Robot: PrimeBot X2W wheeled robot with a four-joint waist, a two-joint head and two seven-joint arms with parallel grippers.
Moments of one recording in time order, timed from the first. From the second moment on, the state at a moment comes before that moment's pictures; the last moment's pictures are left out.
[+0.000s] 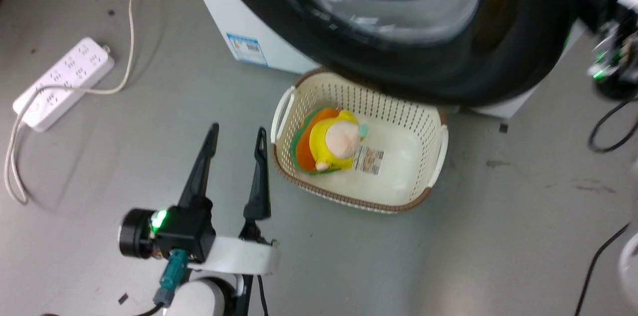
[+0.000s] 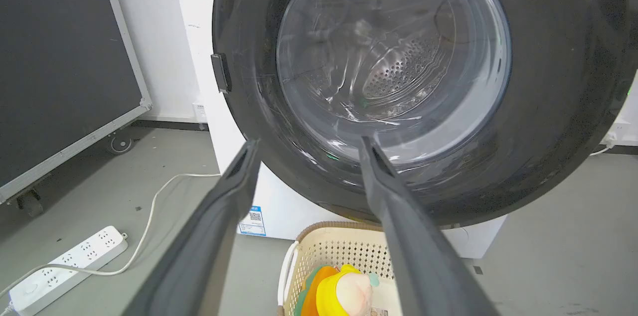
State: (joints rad) left arm -0.18 0.05 -0.22 -0.08 -0.09 0.11 -0.24; right arm -1.22 -0.15 -0.60 1.00 0.78 0.12 0.78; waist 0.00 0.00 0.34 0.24
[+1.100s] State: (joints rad) left arm 0.00 0.05 -0.29 0.06 -0.14 0.03 -0.26; right arm -0.69 -0.06 0.22 0.76 1.64 0.13 0.92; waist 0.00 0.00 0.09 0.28
